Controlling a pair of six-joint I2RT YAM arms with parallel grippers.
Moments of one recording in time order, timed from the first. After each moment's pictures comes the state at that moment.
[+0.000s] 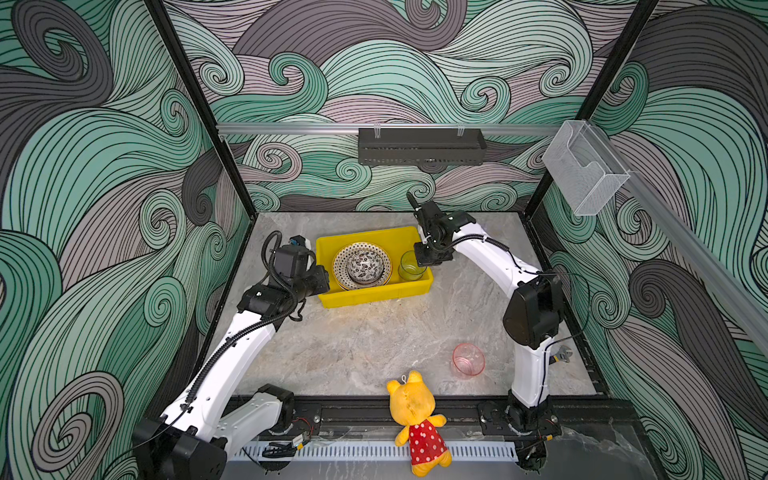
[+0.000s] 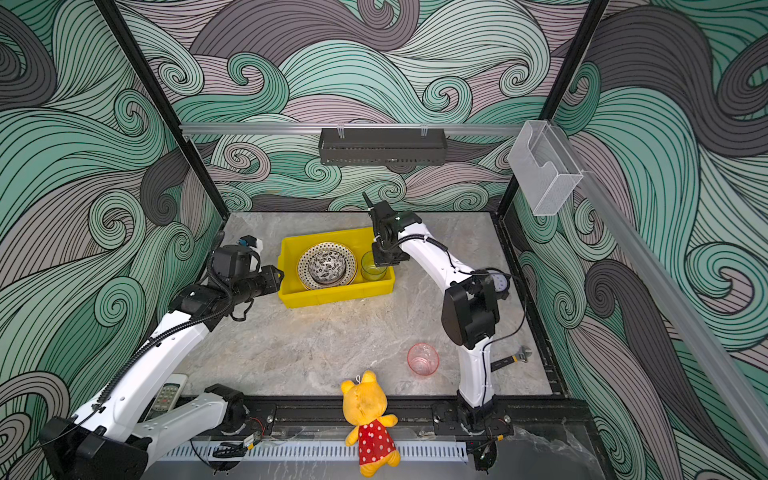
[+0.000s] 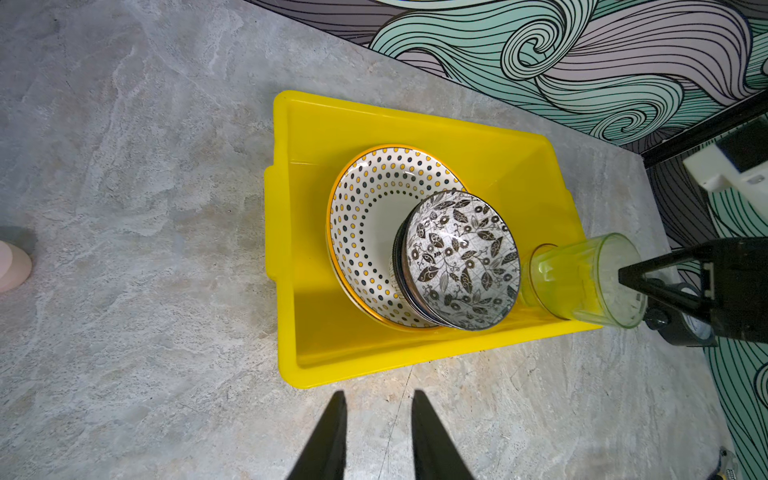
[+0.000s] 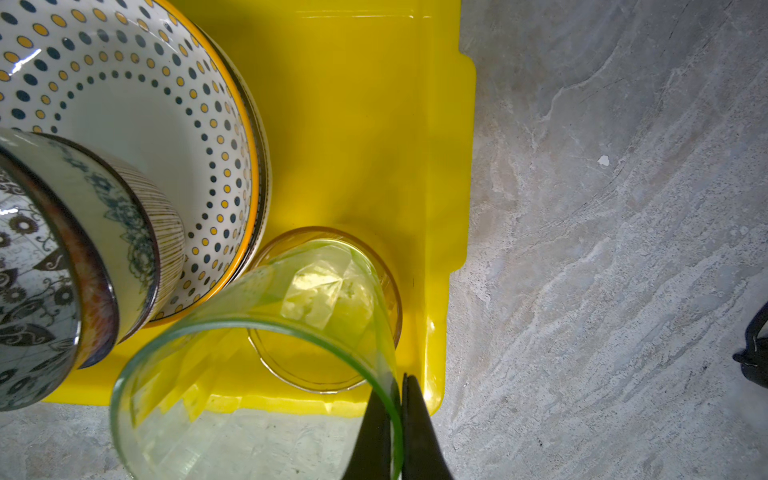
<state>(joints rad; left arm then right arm) -0.29 1.03 0.98 -0.66 -0.01 -0.47 0.53 2.00 1.88 -1.14 0.05 0.30</state>
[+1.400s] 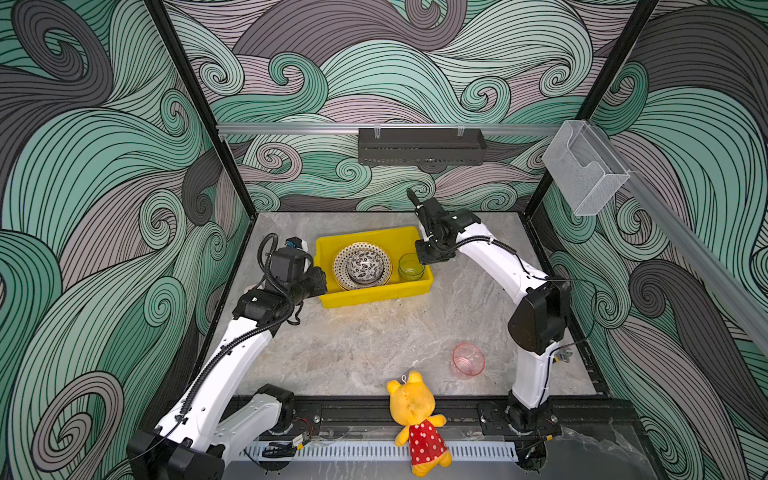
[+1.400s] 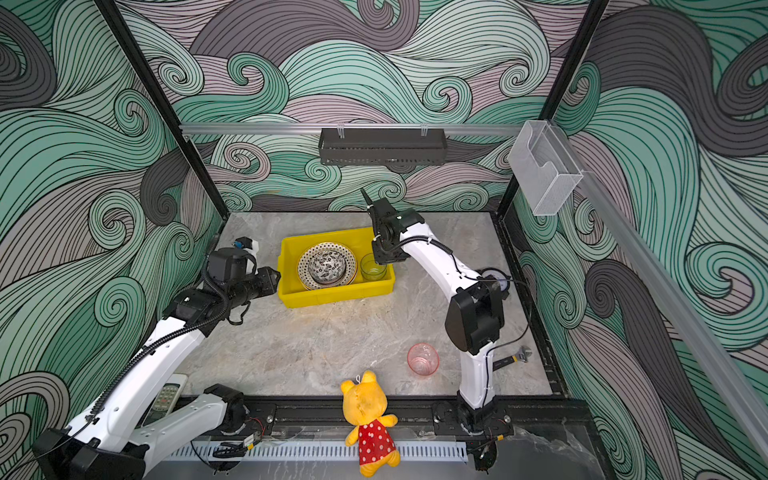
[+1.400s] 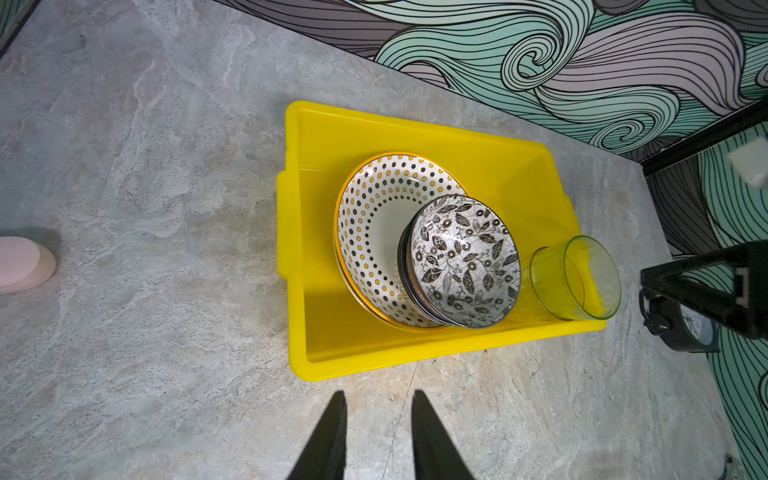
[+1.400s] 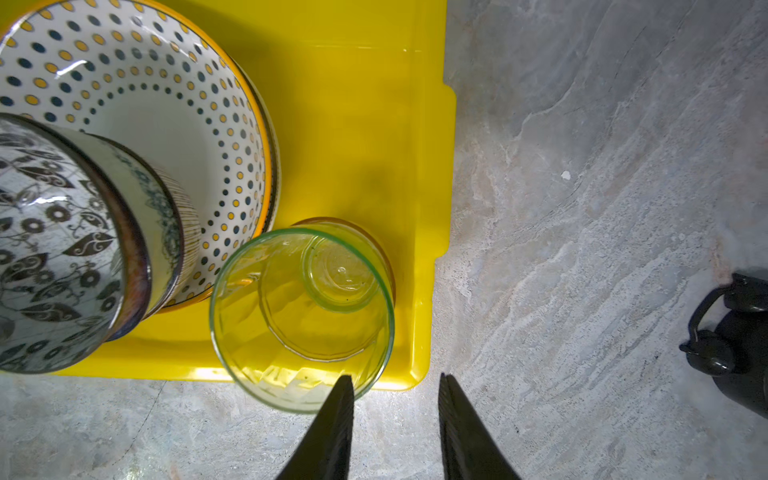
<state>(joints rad) -0.29 0.99 0.97 -0.68 -0.04 -0.47 0.55 1.93 1.89 -1.16 0.11 0.28</state>
